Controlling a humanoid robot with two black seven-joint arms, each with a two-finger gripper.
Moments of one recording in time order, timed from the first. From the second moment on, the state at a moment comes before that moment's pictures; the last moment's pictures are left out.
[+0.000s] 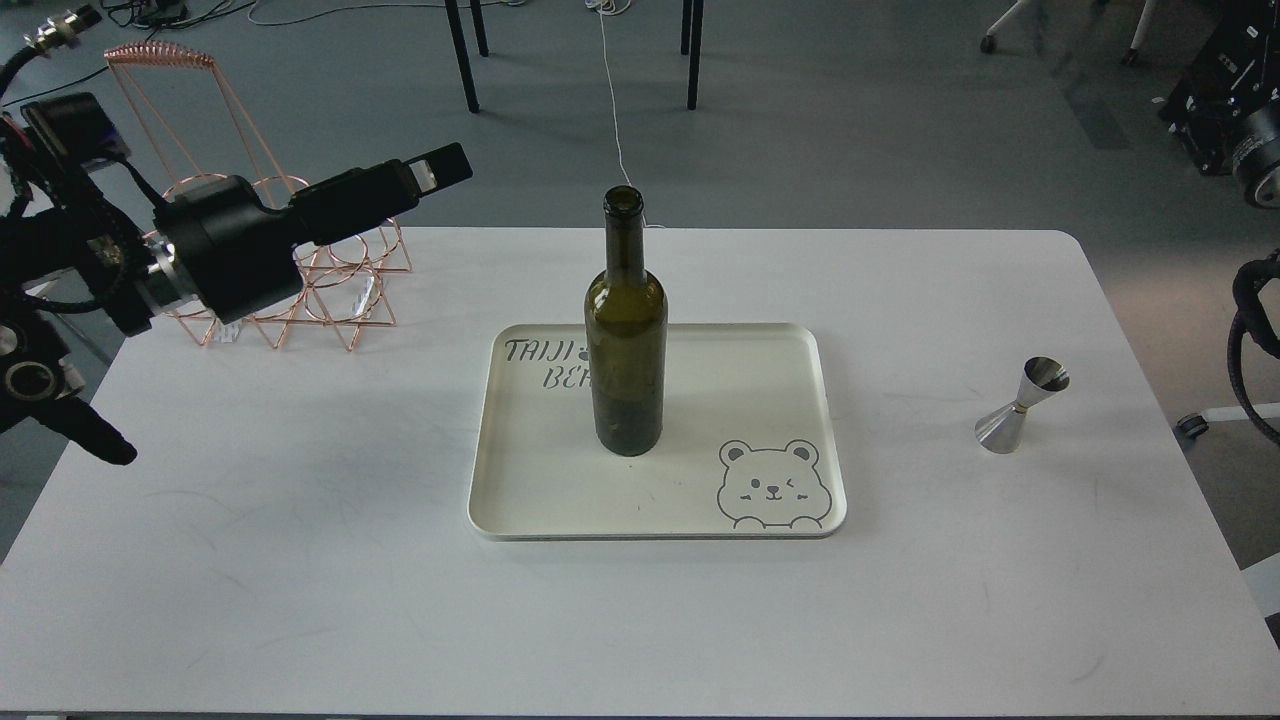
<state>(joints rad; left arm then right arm) -0.70 0.92 -0.71 -1.63 1.30 -0.18 -0.36 0.98 -0.58 0.46 0.44 -0.13 0.24 0.49</state>
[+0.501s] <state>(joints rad) -0.71 0.66 -0.69 -1.65 1.86 -0.20 -0.20 0.98 -0.50 0.46 0.33 -0.02 0.32 0.49</state>
